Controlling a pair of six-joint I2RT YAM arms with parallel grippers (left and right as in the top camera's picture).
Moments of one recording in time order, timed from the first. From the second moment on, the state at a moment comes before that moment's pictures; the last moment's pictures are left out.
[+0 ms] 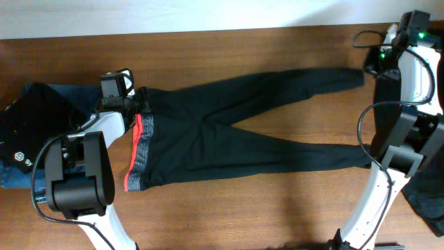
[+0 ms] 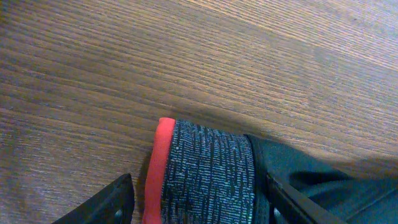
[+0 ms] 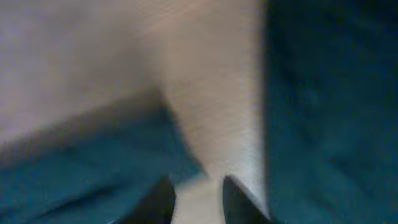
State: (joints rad) left arm 0.07 2.05 1.17 0.04 0.11 -0.22; right arm -0.39 2.43 2.27 -1.05 -0.06 0.06
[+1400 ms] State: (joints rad) left arm 0.02 1.75 1.26 -0.73 0.13 -0.10; right arm -0.48 2.40 2.25 -1.58 -0.15 -0.13
